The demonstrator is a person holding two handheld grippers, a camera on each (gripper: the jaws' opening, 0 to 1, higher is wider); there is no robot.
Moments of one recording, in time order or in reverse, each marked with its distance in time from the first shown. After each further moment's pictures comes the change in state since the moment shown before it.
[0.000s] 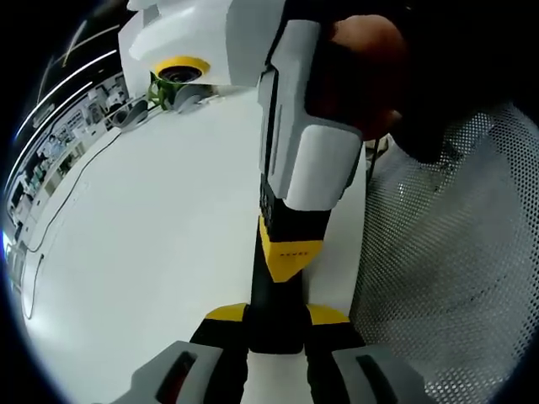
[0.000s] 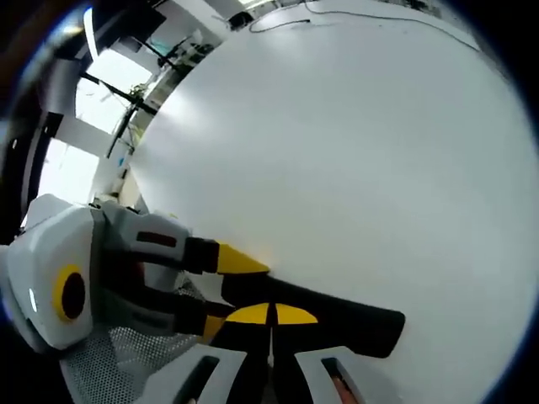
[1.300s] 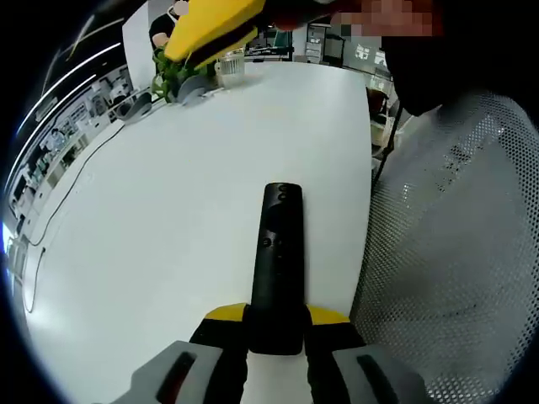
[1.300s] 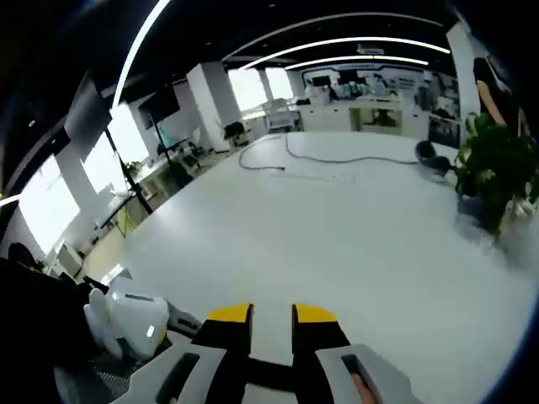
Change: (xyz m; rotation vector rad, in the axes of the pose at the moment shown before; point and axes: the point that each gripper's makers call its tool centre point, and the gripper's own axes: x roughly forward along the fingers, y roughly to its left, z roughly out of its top) left arm 0.002 0.001 0.001 -0.027 0.041 0.017; right arm -0.167 0.004 0.071 -0.186 -0.745 -0.244
